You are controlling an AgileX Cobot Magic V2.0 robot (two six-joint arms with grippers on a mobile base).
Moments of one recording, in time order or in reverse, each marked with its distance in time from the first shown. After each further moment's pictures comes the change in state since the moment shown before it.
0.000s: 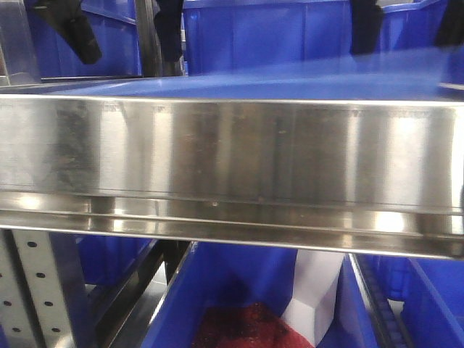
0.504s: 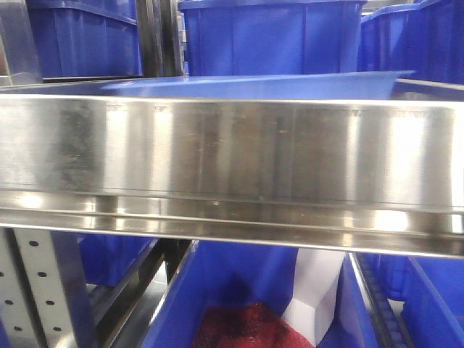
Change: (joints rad) left arm -0.044 -0.251 0.066 0.011 -0.019 0.063; right arm 0.001 -0.218 0.012 -0.032 0.010 -0.006
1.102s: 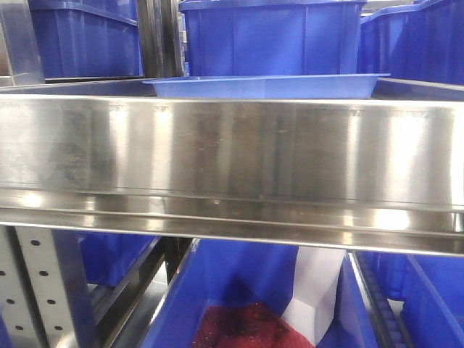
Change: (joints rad) left arm -0.135 -0.971 0.916 -0.006 -0.420 0.008; right arm 0.002 -0.880 0.694 0.000 -0.244 -0.143
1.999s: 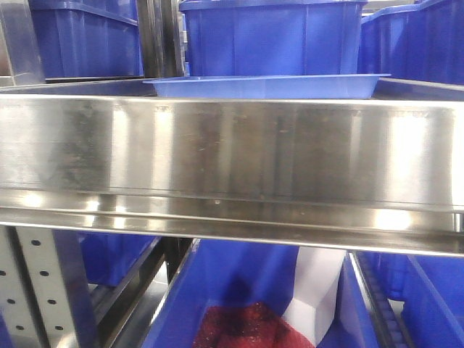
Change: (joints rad) left arm 0.004 -0.278 0.245 -0.010 -0.115 0.000; right arm 0.000 -0.334 0.315 0.000 -0.304 -0.062
